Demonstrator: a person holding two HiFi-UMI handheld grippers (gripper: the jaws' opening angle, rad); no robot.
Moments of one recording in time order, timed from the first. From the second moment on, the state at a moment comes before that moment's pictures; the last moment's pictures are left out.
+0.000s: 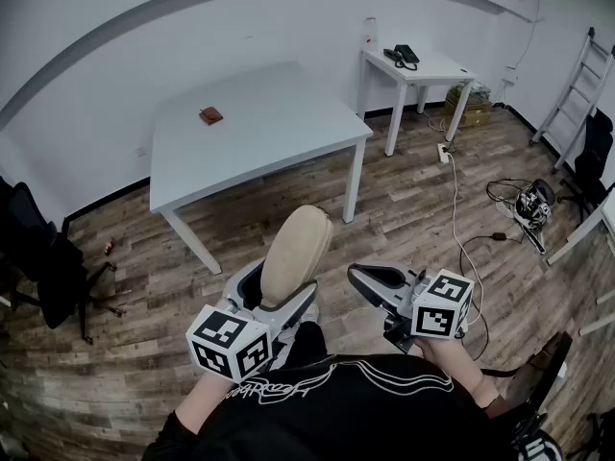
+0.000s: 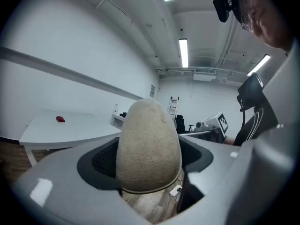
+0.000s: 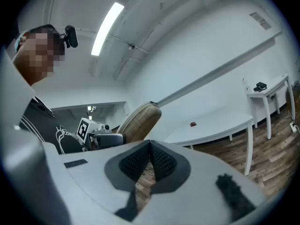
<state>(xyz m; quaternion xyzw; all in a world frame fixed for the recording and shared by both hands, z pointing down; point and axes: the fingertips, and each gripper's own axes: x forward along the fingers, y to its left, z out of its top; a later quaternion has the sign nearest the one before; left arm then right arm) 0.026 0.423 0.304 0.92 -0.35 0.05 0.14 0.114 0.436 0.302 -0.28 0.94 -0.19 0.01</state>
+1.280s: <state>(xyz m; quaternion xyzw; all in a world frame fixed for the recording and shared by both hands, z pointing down) -0.071 -0.051 0.373 0.90 -0.39 0.10 0.18 0.038 -0.035 0.362 -0.28 0.93 -0.24 0.01</state>
